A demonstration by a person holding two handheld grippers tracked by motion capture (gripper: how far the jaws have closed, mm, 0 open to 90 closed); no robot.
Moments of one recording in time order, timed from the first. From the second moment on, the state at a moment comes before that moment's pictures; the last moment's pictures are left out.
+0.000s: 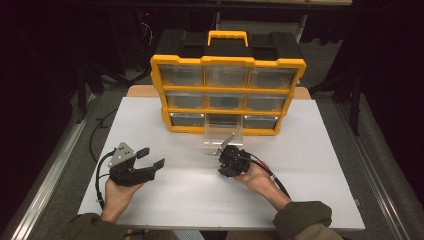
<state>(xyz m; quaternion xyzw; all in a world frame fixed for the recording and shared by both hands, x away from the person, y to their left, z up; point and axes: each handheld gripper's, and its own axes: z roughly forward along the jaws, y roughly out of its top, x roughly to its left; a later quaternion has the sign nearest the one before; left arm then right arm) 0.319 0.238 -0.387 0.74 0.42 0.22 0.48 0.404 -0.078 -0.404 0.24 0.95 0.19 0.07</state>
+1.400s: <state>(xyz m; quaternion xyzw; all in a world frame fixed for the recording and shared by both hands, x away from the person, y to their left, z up) 0.319 0.238 -0.386 0.74 0.42 0.22 0.49 0.402 -0.079 -0.400 0.23 0.95 0.18 0.05</state>
